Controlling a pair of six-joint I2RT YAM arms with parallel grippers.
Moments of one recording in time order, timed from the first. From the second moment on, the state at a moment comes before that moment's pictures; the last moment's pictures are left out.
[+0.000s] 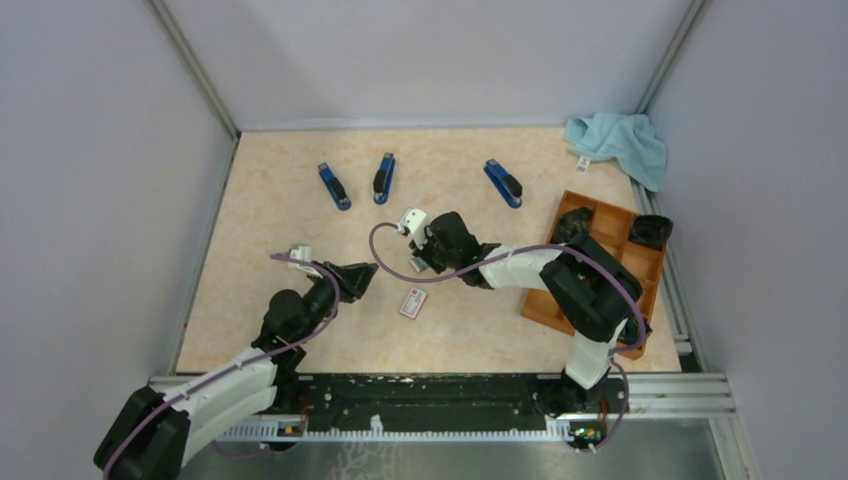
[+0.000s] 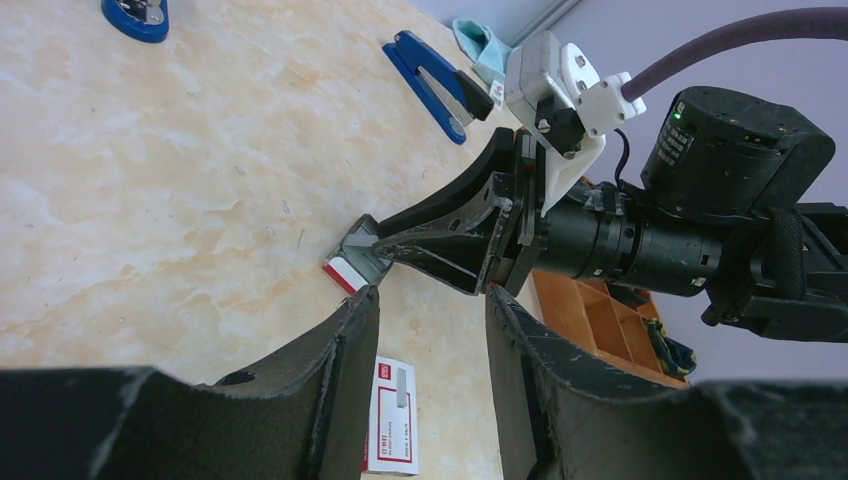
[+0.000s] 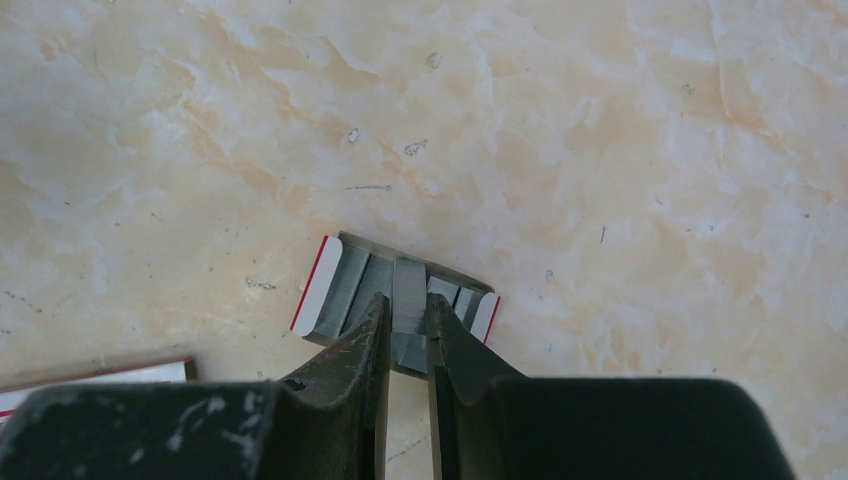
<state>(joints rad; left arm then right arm) -0.59 0.78 0.01 0.81 -0.05 -0.75 0.80 1.76 0.90 0.25 -0.03 -0.26</state>
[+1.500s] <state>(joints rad) -0.59 0.73 0.01 0.77 -0.05 -0.74 0.80 1.76 0.90 0.21 -0.03 -0.25</state>
